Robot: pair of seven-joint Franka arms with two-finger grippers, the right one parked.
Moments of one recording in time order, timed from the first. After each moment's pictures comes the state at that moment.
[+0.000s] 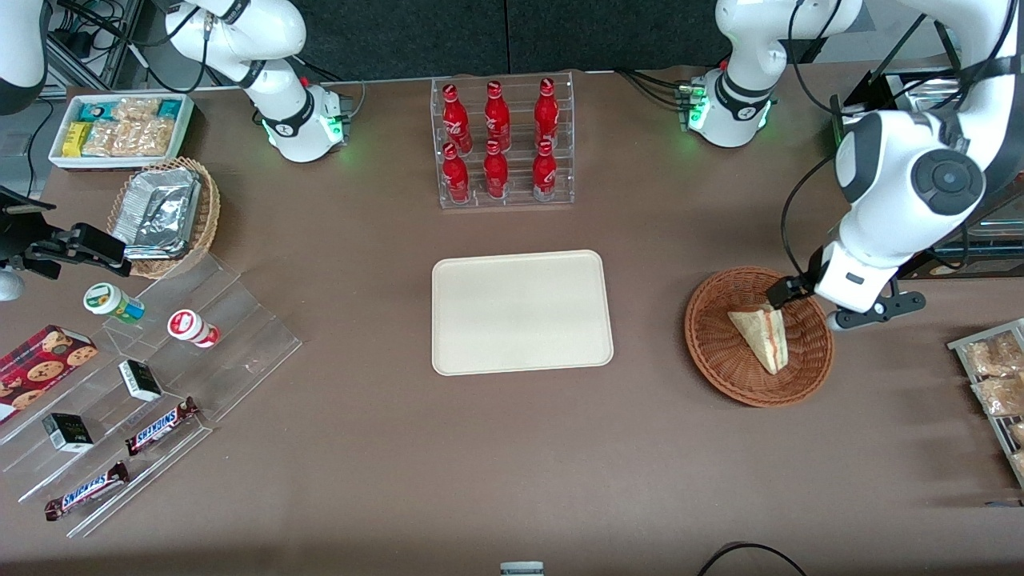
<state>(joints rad) -0.04 0.07 -0.07 -2.07 0.05 2.14 -0.46</state>
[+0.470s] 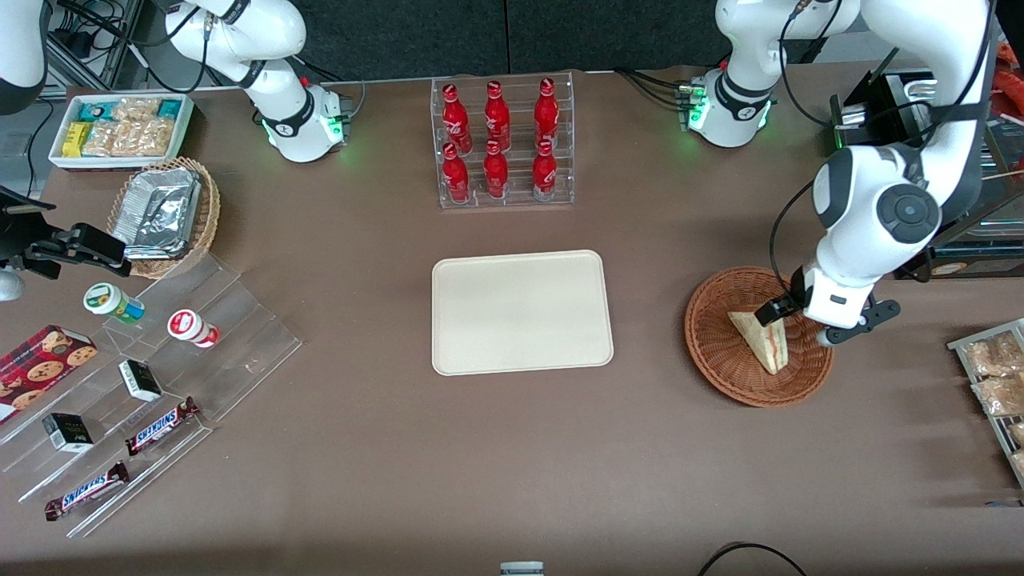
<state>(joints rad) -0.04 0.14 -0.06 -2.18 0.05 2.33 -0.56</state>
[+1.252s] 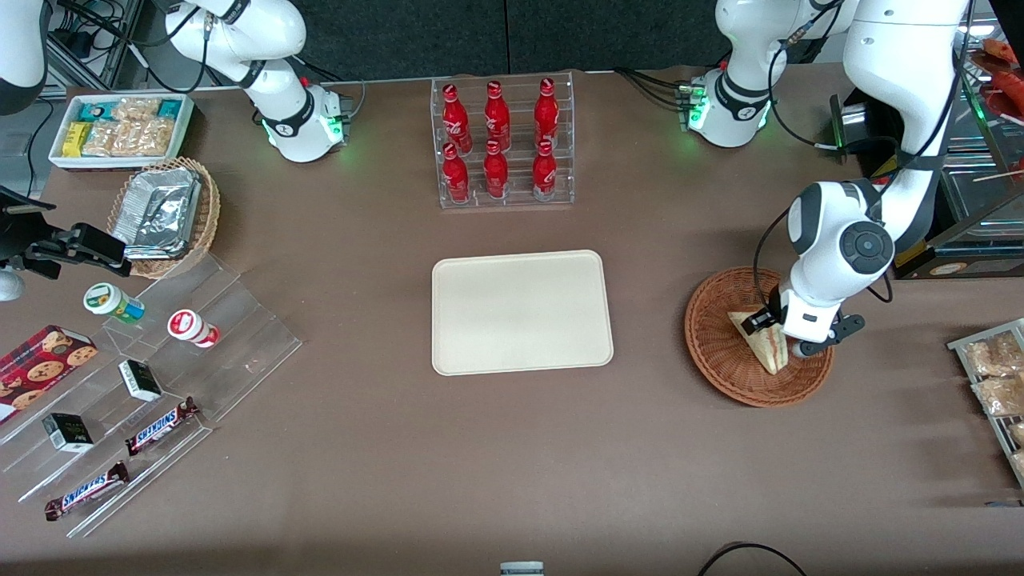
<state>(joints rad) -0.04 0.28 -0.05 -2.22 0.05 2.47 -0.58</state>
